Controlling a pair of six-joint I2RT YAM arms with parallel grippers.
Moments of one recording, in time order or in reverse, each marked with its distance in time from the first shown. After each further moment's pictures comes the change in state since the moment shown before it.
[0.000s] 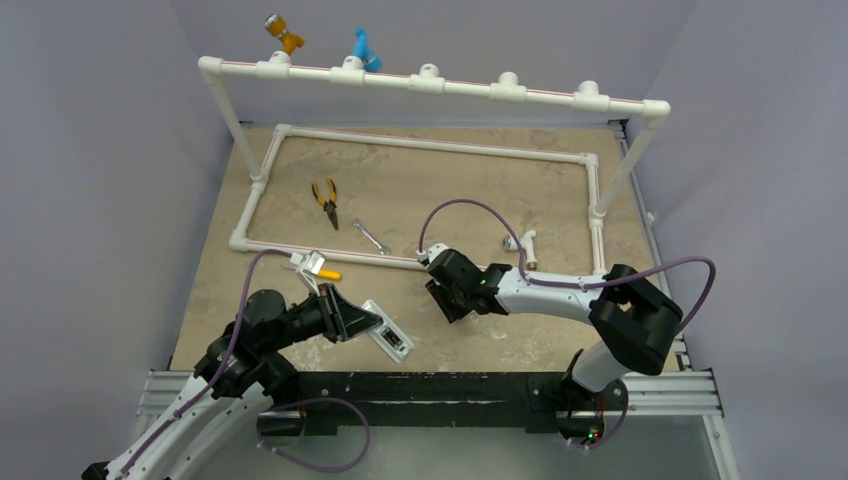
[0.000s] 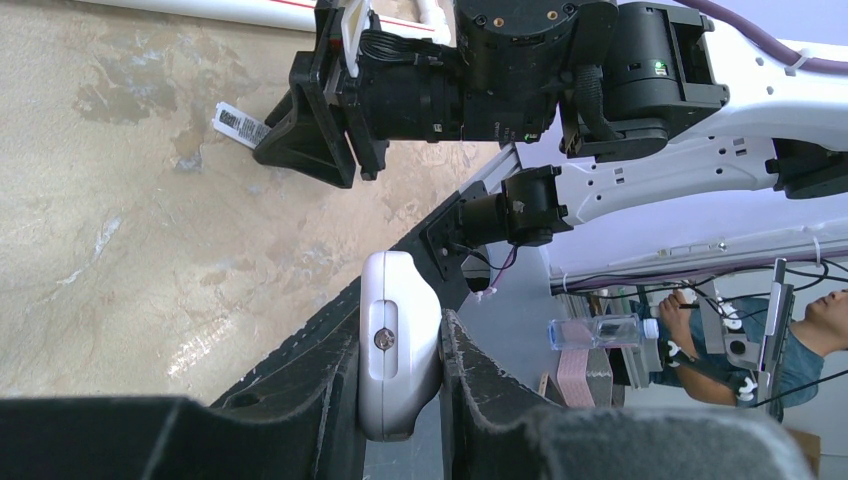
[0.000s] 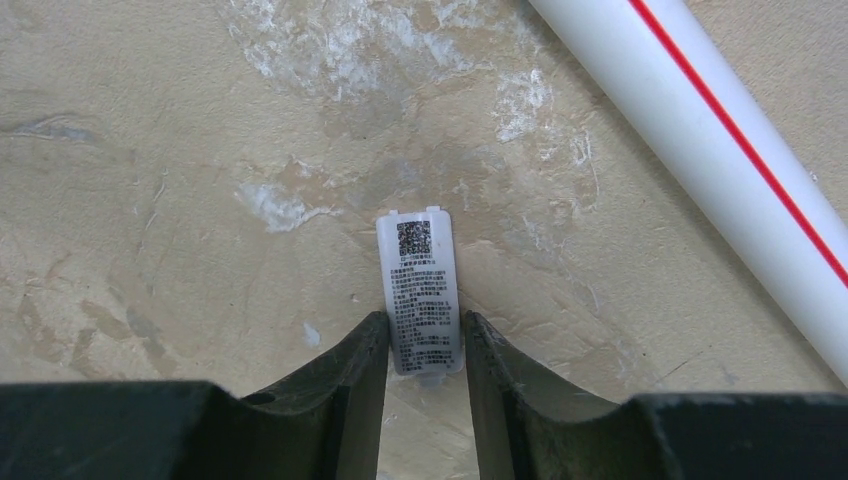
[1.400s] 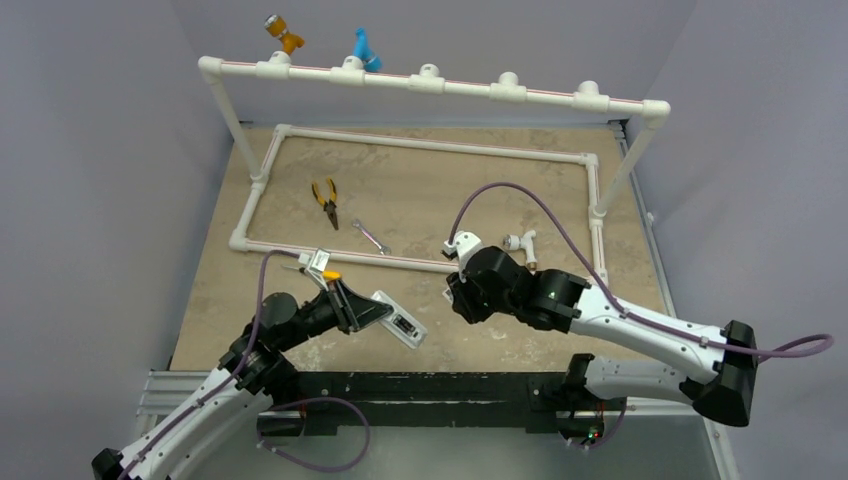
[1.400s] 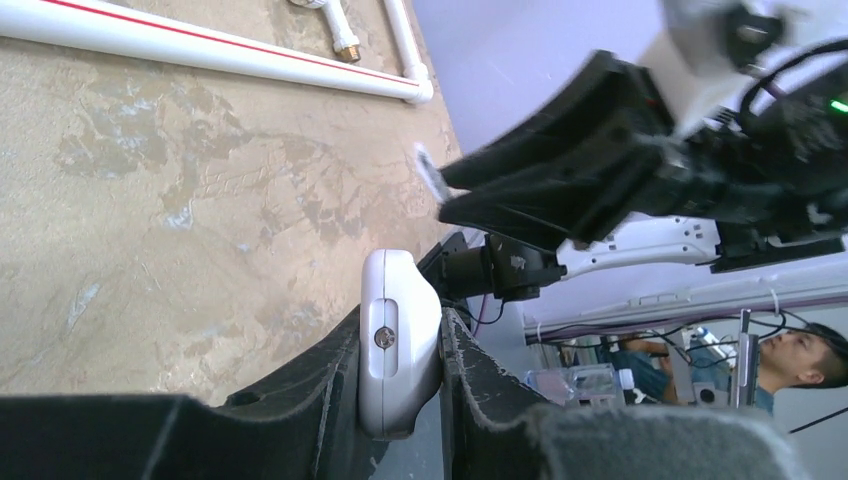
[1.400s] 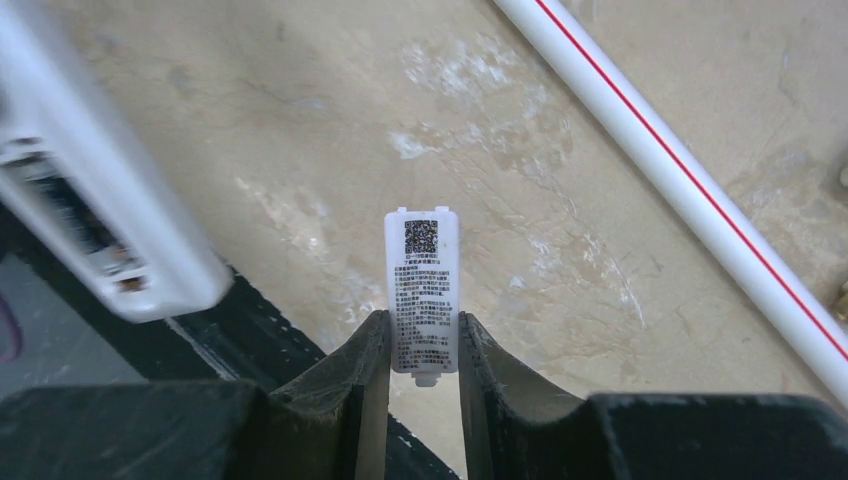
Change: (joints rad) left arm 0.000 0.049 -0.165 0.312 -0.043 -0.098; right arm 0.057 -0.458 0.050 -0.287 -0.004 0.039
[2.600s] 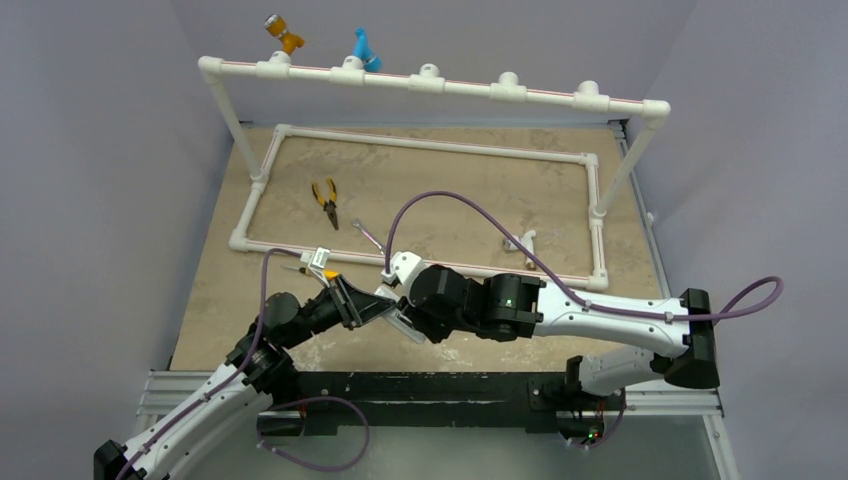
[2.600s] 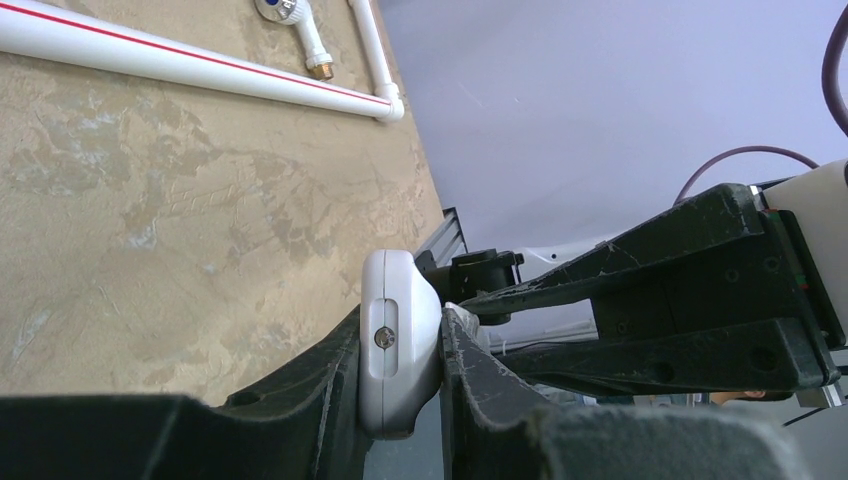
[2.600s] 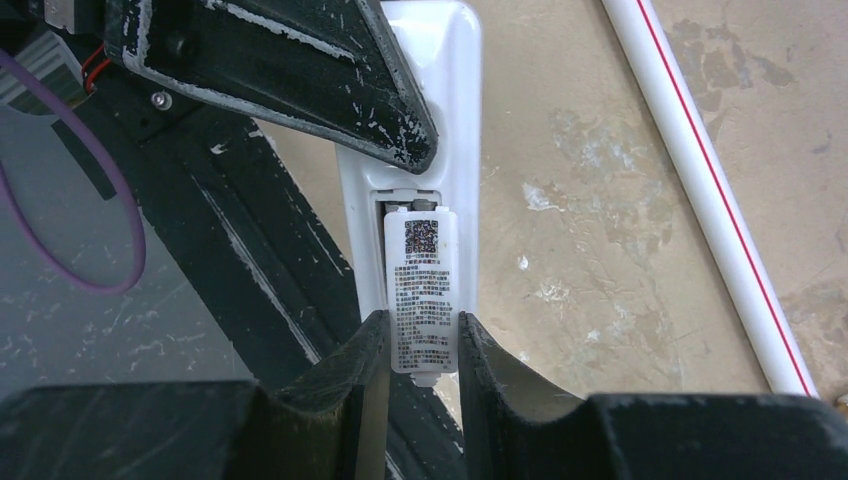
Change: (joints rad) left arm 0.000 0.056 -0.072 0.199 -0.016 -0.104; right arm 0.311 0.227 0.352 -0.126 0.108 -0.044
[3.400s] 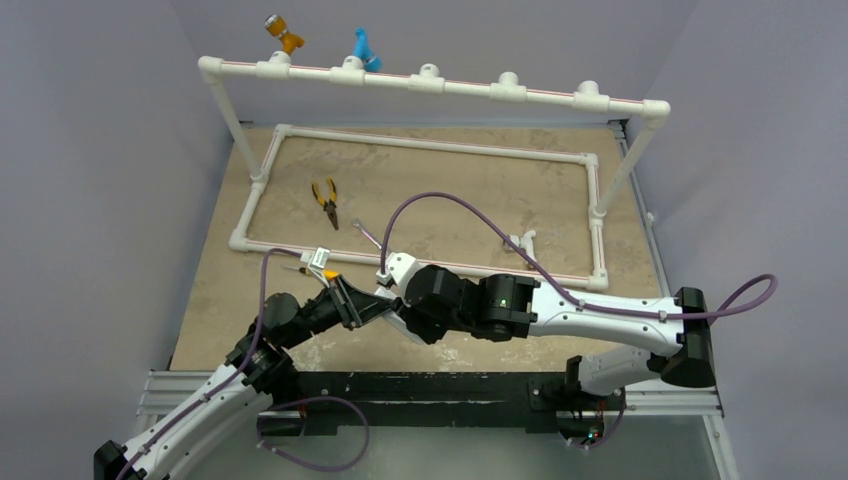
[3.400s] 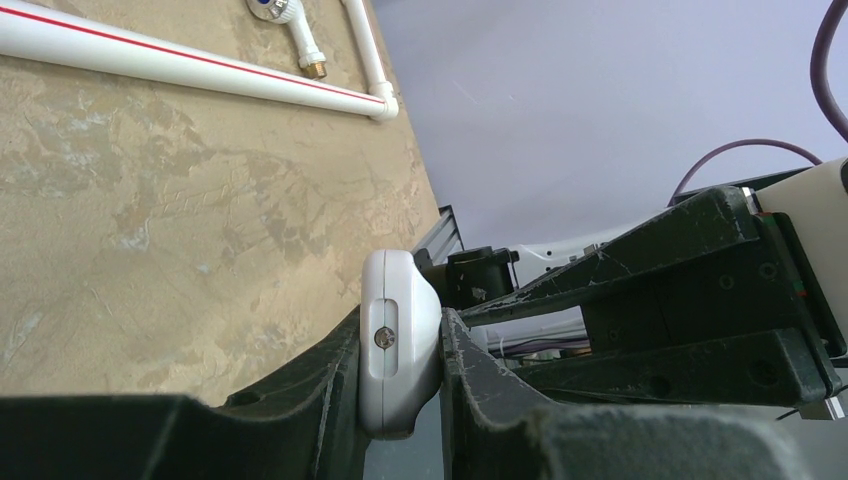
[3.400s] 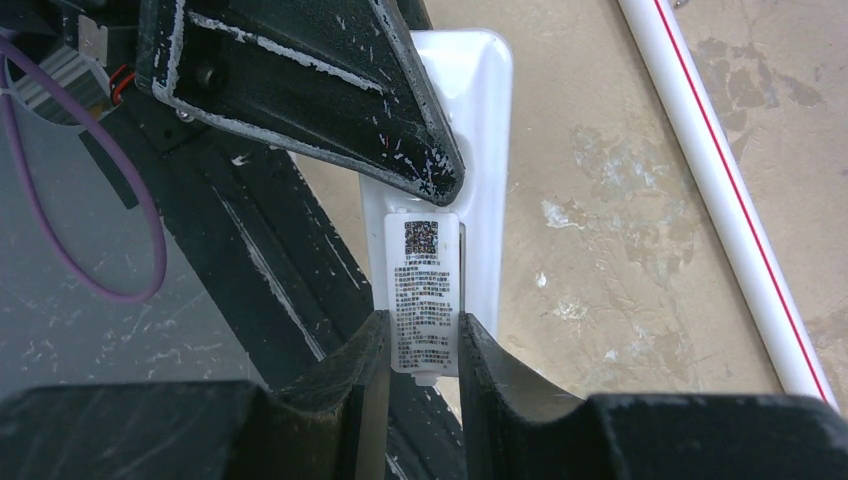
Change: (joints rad) left arm 0.000 -0.002 -0.001 0.012 0.010 0.000; right arm 0.002 0.026 0.000 0.045 -0.035 0.000
